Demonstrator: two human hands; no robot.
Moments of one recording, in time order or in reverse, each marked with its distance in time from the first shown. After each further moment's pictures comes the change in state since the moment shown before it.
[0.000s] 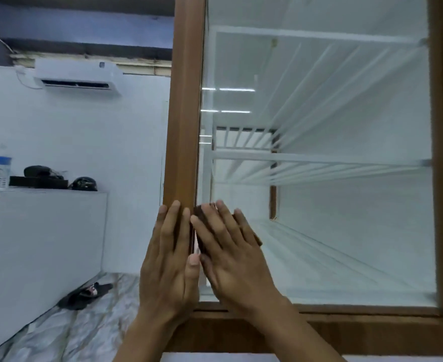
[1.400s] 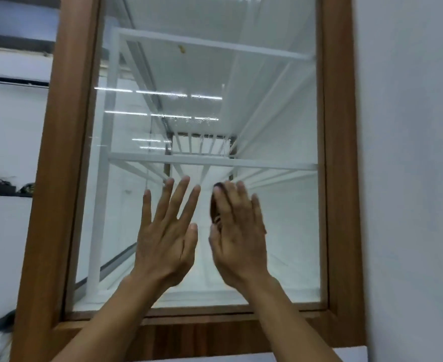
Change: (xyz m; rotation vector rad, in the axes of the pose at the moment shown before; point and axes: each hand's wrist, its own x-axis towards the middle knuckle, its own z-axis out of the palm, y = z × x) left_hand 0.062 0.132 0.098 0.181 -0.182 0.154; right_hand -0.064 0.164 -0.055 0.084 0.218 0.326
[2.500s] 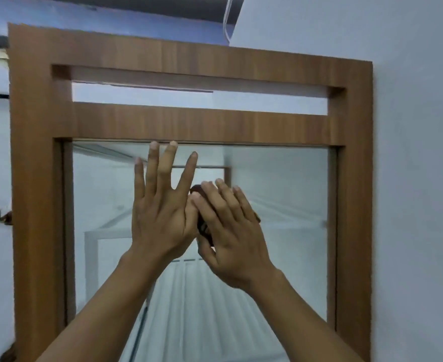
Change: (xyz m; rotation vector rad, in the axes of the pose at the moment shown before) left_hand 0.425 -0.085 -0.118 0.047 0.142 -0.021; right_hand 0.407 0.050 -0.037 -0.006 -0.110 -0.171
